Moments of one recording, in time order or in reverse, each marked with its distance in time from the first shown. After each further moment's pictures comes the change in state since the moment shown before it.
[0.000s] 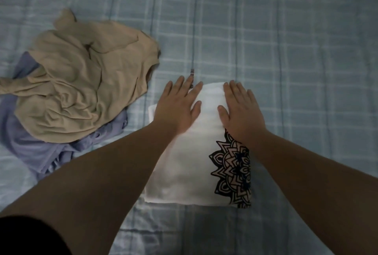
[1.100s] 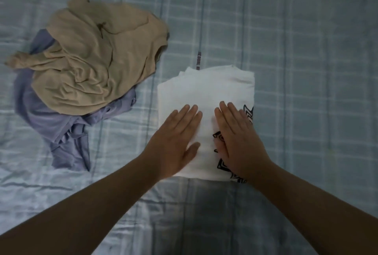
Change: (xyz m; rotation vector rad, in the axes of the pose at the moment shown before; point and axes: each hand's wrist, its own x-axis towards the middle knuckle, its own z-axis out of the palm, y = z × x) left_hand -0.156 0.029 -0.032 -0.167 -0.001 0.226; right_hand -0.123 -0.051 -0.021 0.036 0.059 -0.294
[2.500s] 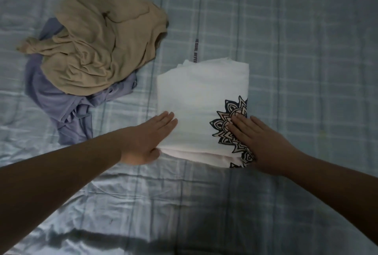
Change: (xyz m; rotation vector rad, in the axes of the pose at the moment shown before) left_hand -0.056 -0.035 -0.020 -0.092 -0.633 0.028; right_hand -0.075 0.061 -0.005 -0.185 -0.403 -0.260
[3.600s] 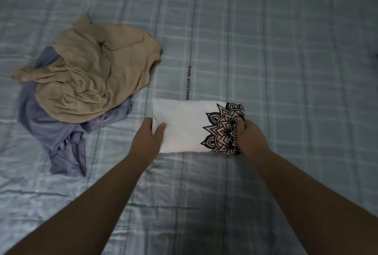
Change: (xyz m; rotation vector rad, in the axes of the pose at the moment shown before) left_hand 0.063 0.018 -0.018 -0.886 0.822 -0.630; right_hand 0.076 0.008 -0.050 0.964 0.245 1.035
